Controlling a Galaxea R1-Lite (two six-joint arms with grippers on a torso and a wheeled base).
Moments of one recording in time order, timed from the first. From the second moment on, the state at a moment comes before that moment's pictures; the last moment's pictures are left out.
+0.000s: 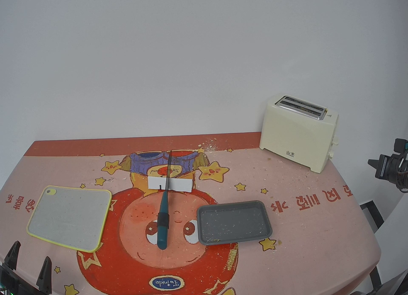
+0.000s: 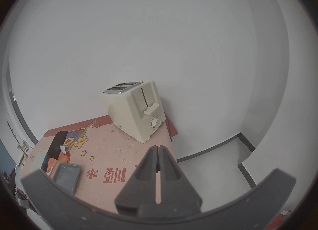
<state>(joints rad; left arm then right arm) -0.01 0.03 -0.02 -0.01 0.02 -0.01 -0.20 1.42 -0.56 -0.35 0.20 0.11</state>
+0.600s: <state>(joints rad) -0.01 0.03 -0.02 -0.01 0.02 -0.01 -0.18 1.44 -0.52 -0.39 0.20 0.11</state>
